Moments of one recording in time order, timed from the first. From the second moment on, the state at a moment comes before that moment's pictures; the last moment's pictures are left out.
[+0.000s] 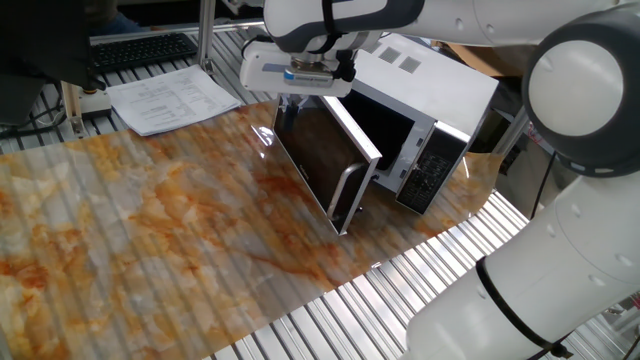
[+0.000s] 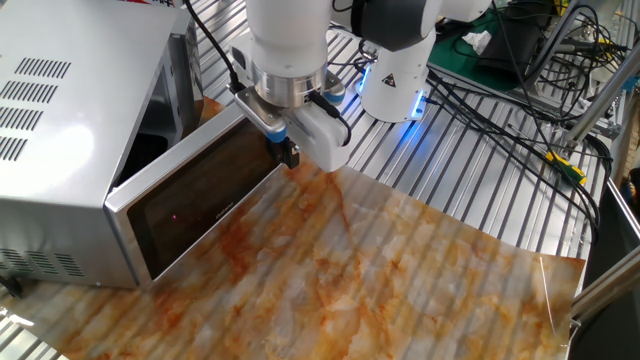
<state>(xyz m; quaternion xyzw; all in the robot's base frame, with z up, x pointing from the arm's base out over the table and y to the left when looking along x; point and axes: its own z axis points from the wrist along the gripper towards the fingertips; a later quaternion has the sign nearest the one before) 0.499 -0.006 0.296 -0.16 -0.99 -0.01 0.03</state>
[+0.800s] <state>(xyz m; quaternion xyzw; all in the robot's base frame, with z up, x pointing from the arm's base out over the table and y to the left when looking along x) 0.499 -0.006 0.295 -0.20 -0.98 0.00 0.04</state>
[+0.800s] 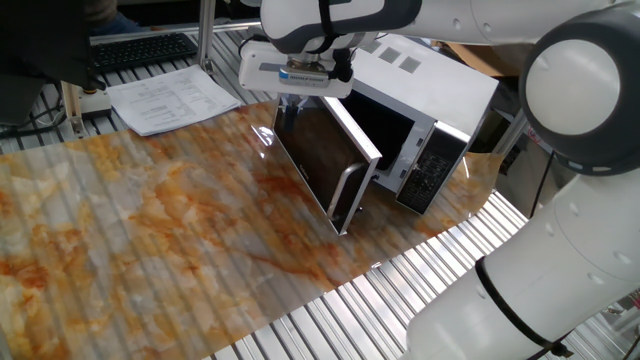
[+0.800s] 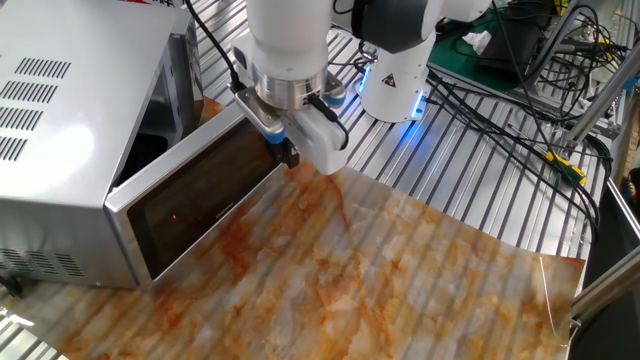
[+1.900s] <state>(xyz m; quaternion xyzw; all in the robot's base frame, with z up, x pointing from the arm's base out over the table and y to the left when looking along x) 0.482 -0.002 0.288 -0.20 -0.98 0.03 0.05</state>
